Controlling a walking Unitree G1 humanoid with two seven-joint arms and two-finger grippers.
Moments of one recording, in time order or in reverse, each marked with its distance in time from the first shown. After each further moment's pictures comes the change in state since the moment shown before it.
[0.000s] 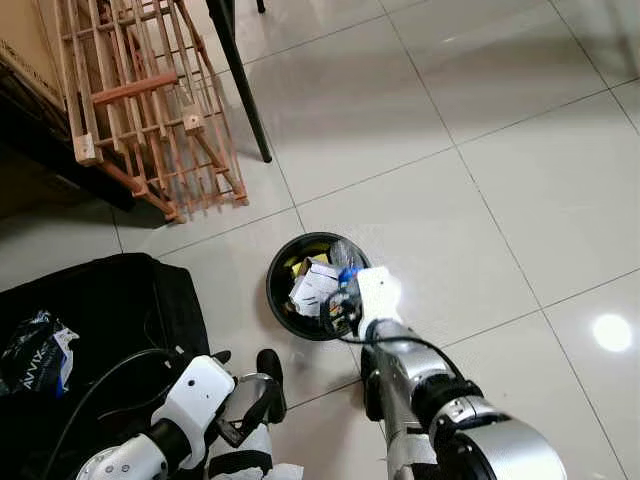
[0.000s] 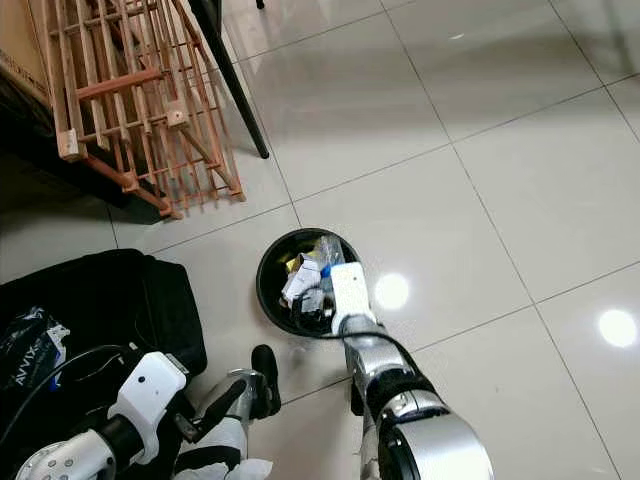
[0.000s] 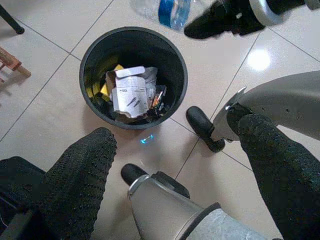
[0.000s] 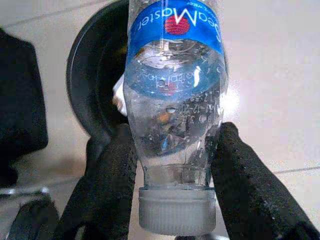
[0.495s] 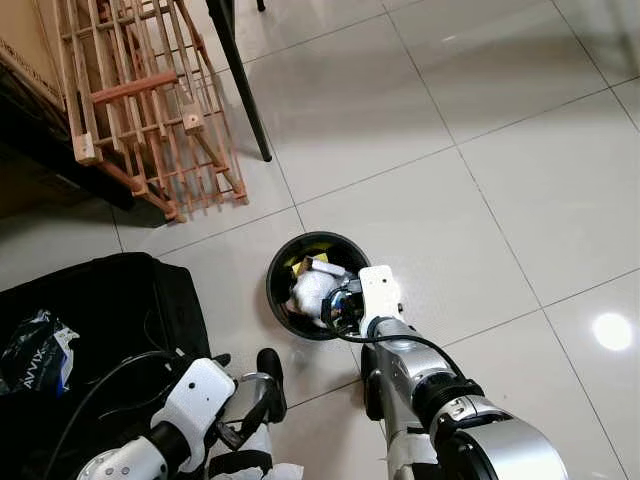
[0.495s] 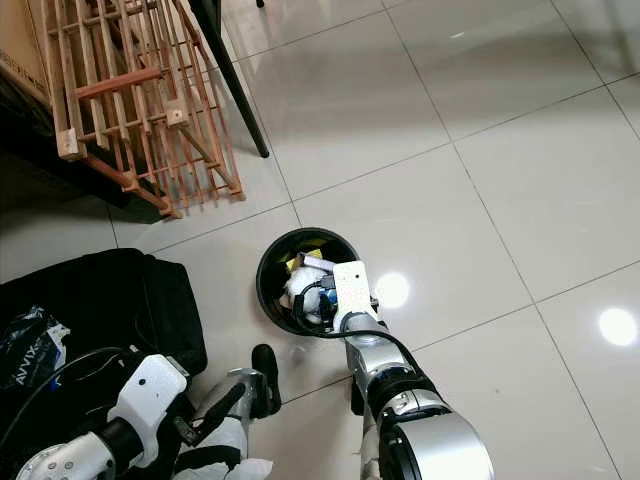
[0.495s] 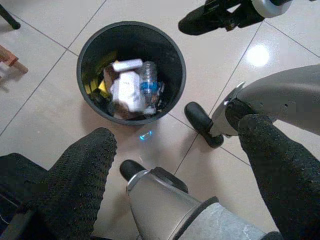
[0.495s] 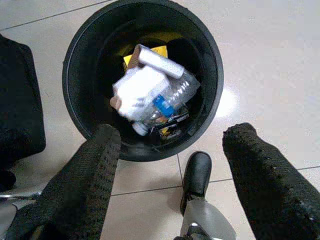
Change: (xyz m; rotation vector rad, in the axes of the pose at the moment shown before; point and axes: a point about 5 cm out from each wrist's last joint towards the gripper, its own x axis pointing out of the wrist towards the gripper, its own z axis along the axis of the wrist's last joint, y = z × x) left arm 0.000 -0.002 -0.002 0.004 0.014 -0.008; right arm 0.000 -0.001 -0.002 0.007 -0.003 -0.007
